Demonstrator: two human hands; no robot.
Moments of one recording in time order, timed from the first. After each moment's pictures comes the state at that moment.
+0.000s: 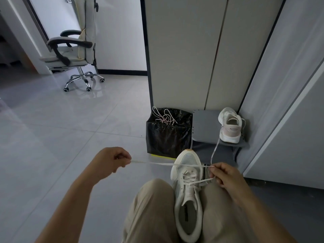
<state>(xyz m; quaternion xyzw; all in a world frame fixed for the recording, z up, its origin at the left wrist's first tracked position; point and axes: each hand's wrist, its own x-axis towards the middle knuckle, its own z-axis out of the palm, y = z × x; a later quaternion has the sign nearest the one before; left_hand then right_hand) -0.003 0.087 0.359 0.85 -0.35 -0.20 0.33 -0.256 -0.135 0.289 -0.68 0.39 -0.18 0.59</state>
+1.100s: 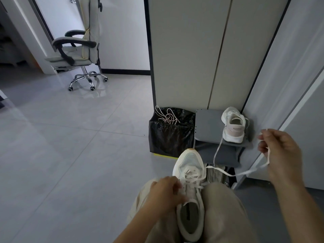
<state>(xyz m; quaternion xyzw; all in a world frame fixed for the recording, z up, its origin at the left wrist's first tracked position) -0.126 0.033 0.308 0.84 -0.42 -0.25 0.23 -0.281 -0.172 0.367 -0.56 0.38 -0.53 0.52</state>
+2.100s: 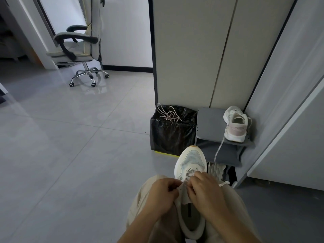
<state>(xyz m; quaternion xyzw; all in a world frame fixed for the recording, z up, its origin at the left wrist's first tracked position) -0.123 0.042 0.281 0.84 -0.36 -0.25 0.32 -0.225 -0.066 0.269 -0.95 0.20 -0.22 0.06</state>
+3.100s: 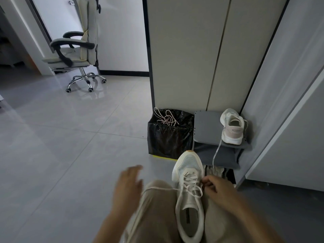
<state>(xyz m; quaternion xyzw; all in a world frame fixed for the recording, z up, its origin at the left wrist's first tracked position) -0.068 0.084 0.279 0.89 -0.38 0.03 0.26 -0.253 -0.120 0.274 -0.90 0.30 -0.05 0.32</state>
